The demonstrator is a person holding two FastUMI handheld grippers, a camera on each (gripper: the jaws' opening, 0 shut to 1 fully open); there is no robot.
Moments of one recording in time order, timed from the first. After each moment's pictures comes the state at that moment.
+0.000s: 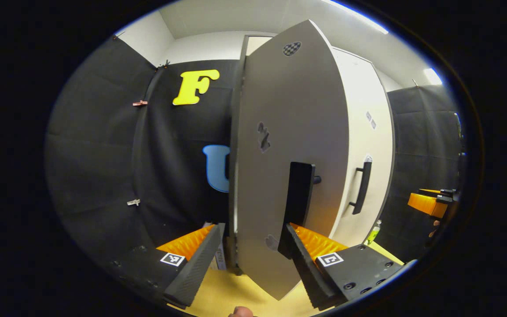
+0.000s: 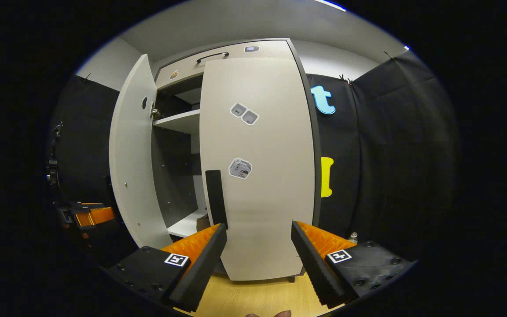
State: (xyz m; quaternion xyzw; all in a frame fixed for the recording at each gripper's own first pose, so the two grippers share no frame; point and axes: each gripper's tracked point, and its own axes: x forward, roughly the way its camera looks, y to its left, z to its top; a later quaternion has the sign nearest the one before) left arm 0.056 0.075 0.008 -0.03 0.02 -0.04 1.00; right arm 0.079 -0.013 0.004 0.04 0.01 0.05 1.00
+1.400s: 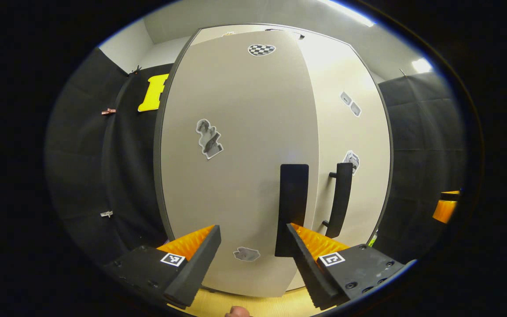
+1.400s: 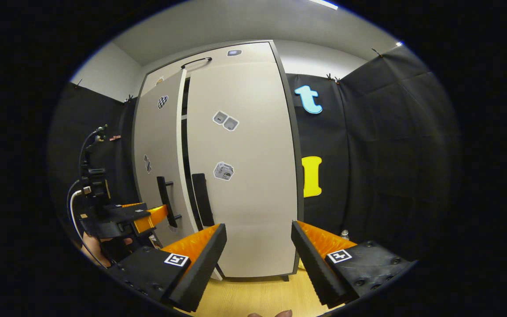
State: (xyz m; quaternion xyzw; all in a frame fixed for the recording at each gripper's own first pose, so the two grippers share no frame) left arm 0.168 -0.029 0.025 0.00 -0.01 -0.06 1.00; right arm 0.066 -0.038 0.007 0.06 0.00 0.02 1.00
